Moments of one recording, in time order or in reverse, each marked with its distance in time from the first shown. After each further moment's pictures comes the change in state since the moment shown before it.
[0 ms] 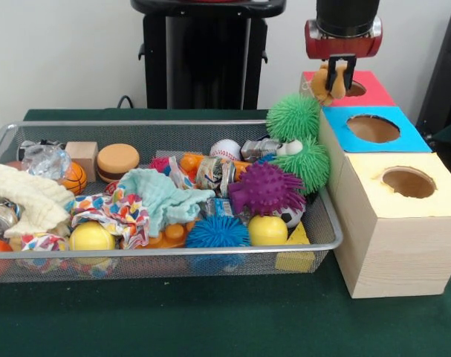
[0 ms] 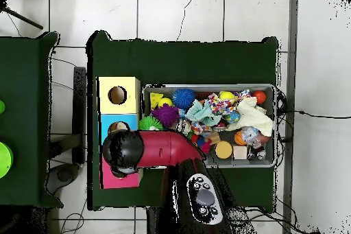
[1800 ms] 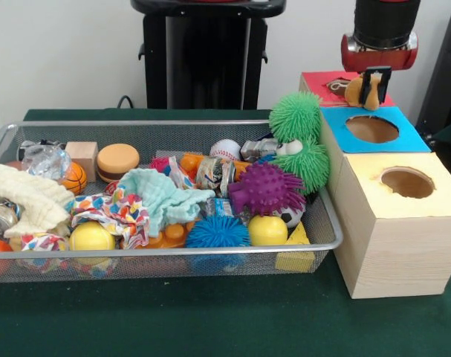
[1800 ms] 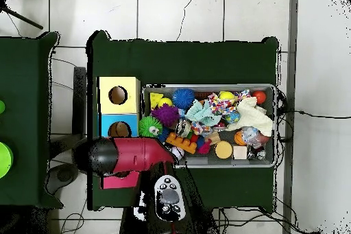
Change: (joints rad) arm 0.154 0.051 -0.065 -0.003 0.097 -0.140 0.000
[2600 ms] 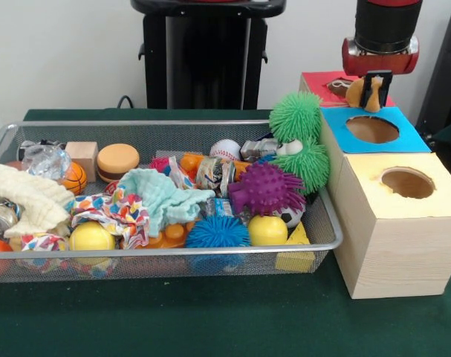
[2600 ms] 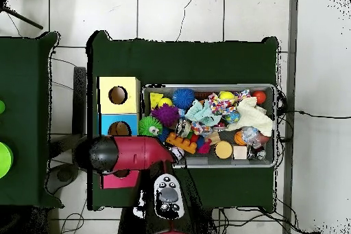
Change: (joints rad) arm 0.015 0.015 -0.019 -0.016 0.023 0.002 0.000
